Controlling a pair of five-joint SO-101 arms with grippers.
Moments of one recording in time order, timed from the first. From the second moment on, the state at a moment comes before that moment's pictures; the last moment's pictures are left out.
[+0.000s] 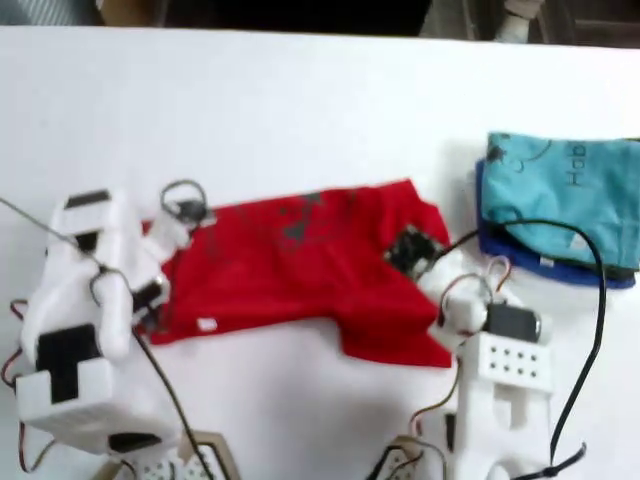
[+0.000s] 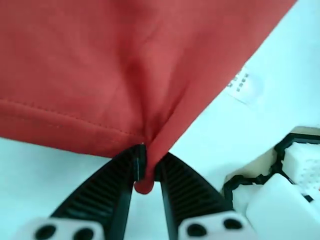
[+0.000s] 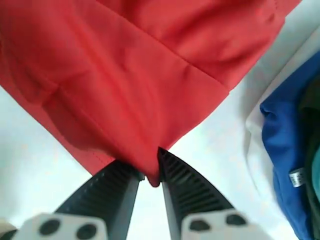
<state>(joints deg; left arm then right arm) -21.7 4.3 29.4 83.6 -56.0 6.9 -50.9 64.2 64.2 62.4</state>
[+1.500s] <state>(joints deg) -17.5 35.3 -7.5 89.5 -35.3 -9.7 2.9 16.2 52.2 38.4</state>
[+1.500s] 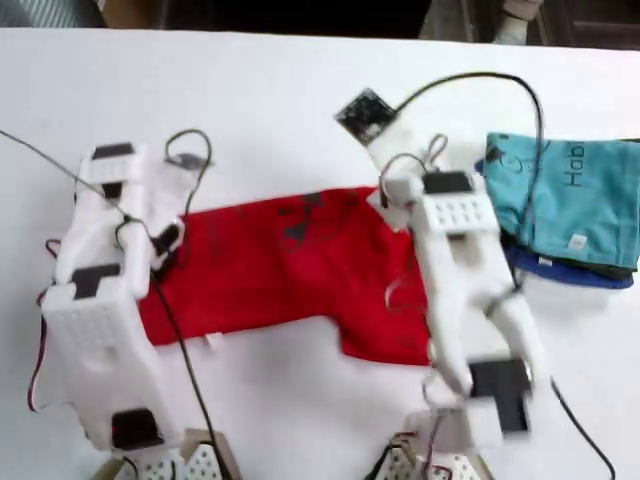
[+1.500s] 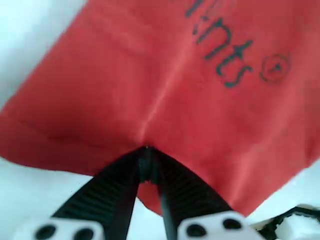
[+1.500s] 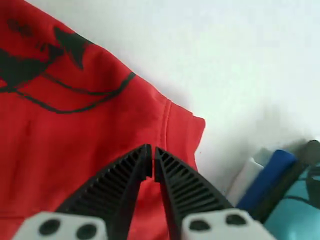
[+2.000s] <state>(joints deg) -22.2 62.2 -54.3 101.8 -28.9 -9.8 30.6 -6.5 55.9 38.4</state>
